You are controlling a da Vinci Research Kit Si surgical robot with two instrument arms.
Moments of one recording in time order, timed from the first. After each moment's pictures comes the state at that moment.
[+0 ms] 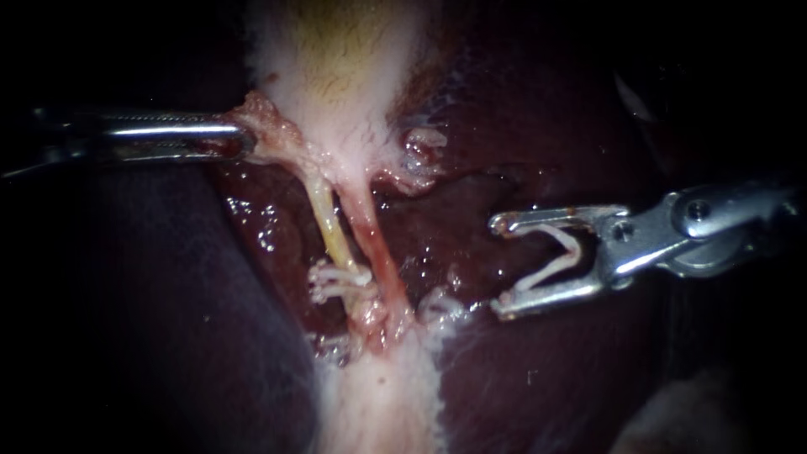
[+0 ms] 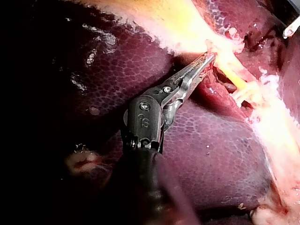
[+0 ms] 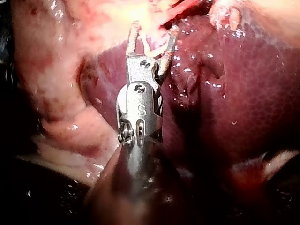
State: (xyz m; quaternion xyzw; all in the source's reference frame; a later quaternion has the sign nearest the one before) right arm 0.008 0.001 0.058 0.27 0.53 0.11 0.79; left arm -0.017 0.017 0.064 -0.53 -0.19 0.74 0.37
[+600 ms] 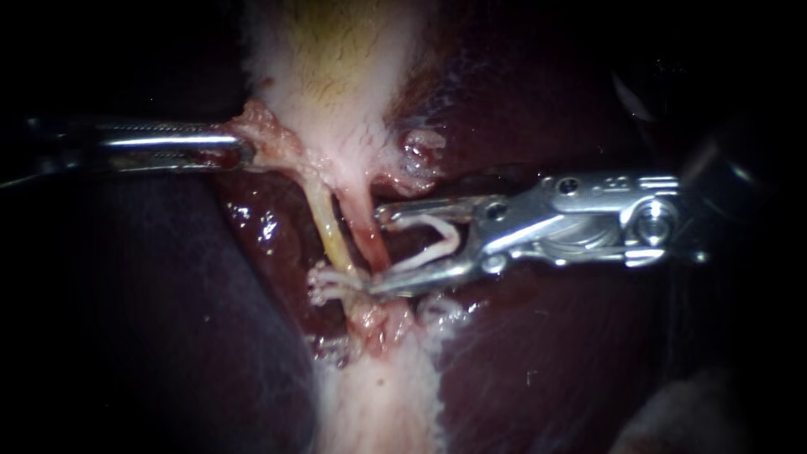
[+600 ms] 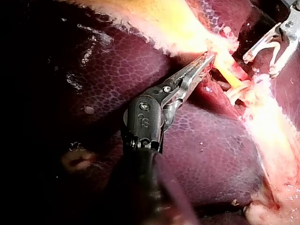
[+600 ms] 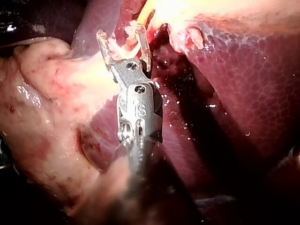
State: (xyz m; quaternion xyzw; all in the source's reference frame) right arm 0.018 0.000 0.061 0.33 0.51 0.18 0.78; left arm -0.018 0.016 0.063 -0.53 -0.18 0.74 0.37
